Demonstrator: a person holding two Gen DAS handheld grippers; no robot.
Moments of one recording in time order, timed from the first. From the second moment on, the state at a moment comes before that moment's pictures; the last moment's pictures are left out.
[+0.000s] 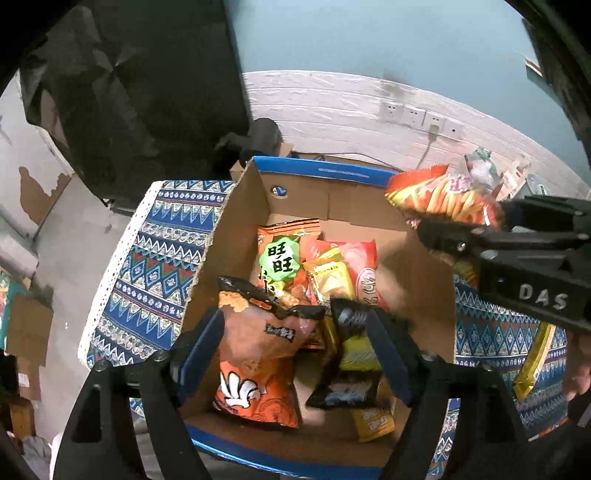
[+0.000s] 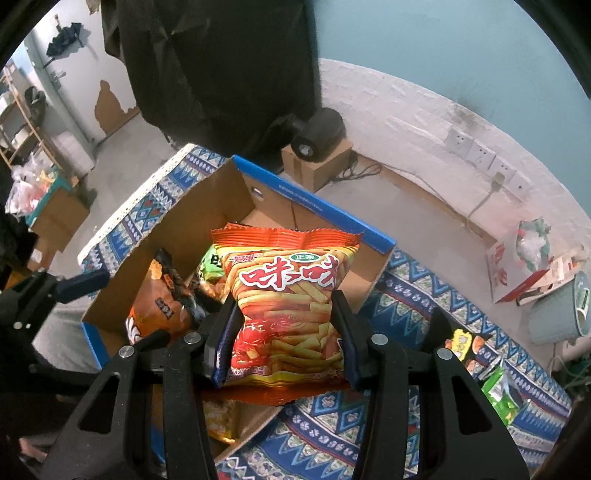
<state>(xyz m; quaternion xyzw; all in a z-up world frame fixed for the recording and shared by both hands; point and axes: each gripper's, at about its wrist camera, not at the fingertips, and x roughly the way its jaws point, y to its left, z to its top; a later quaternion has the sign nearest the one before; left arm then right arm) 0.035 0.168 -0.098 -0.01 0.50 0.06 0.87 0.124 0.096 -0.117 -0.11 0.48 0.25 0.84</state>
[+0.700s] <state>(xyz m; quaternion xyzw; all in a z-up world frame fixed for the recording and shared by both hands) 0.035 0.167 -0.095 0.00 0.50 0.07 0.87 0.127 0.098 -0.129 -0.09 0.50 0.25 0.83</state>
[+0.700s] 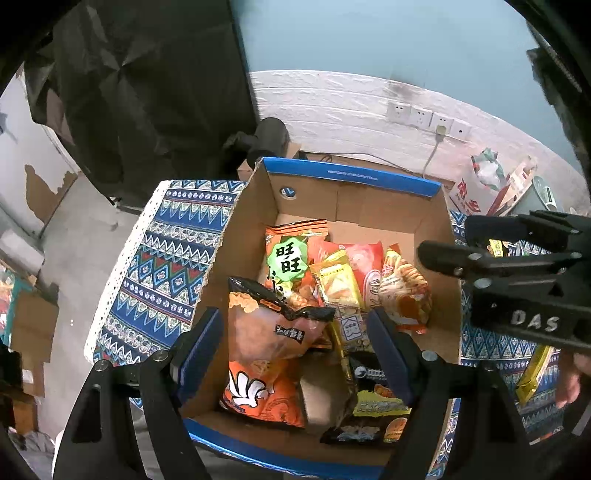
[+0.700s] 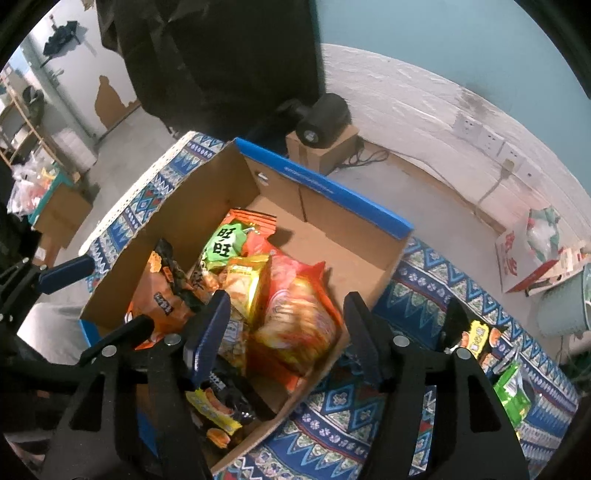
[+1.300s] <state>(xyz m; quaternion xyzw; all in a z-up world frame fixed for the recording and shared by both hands) 0.033 0.118 -0.091 0.04 0.49 0.04 0.87 0.107 0.026 -0.121 -0.08 0.50 0.17 0.84</state>
